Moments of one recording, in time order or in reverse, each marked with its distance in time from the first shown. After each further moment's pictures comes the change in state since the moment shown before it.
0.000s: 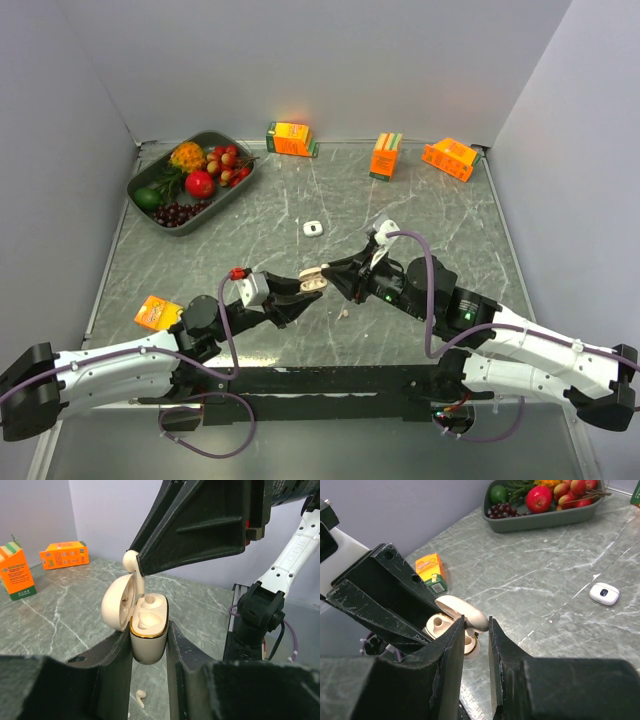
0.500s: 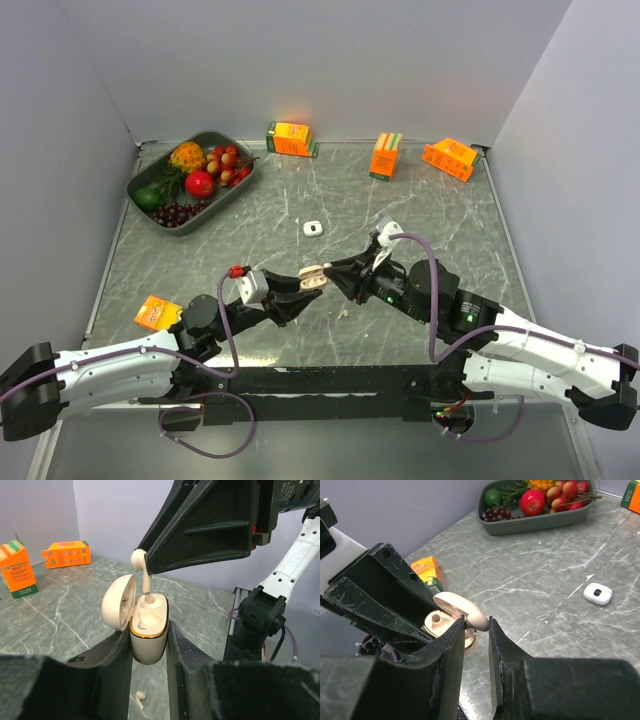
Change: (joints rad) left arm 0.000 0.004 0.007 0.002 -0.019 -0.019; right arm 0.020 -0.014 -0.006 0.000 0.049 -0.006
